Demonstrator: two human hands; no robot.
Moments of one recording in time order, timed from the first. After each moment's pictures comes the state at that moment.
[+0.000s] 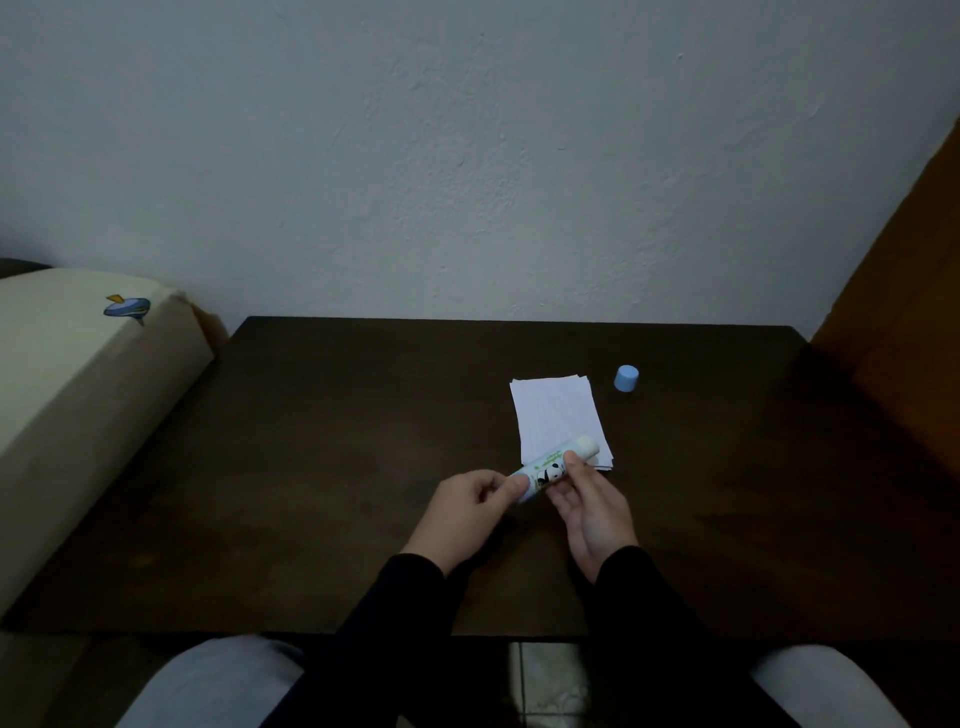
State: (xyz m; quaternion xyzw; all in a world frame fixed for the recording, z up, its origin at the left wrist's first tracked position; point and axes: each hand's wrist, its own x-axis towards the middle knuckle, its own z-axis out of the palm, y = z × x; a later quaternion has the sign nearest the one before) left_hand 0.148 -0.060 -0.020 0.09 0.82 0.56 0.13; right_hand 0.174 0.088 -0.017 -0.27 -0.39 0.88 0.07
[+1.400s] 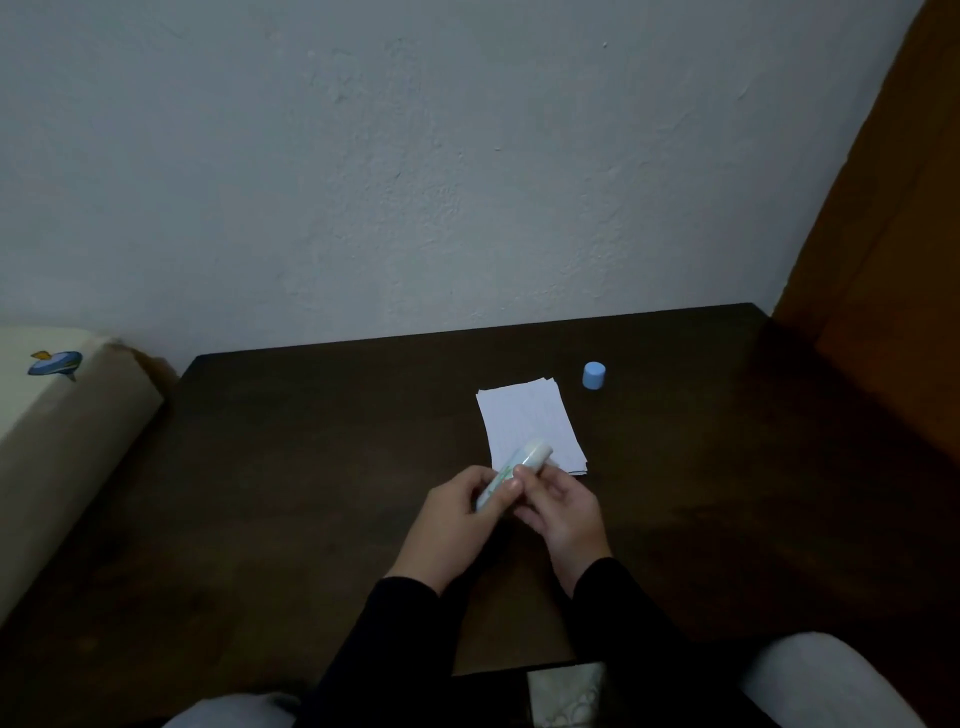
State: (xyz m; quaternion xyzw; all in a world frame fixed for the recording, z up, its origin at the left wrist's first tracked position) left_hand 0.143 -0.040 0.000 0.14 0.84 0.51 0.14; right_hand 0.176 0.087 -0.017 -0.17 -0.50 0.84 0.09
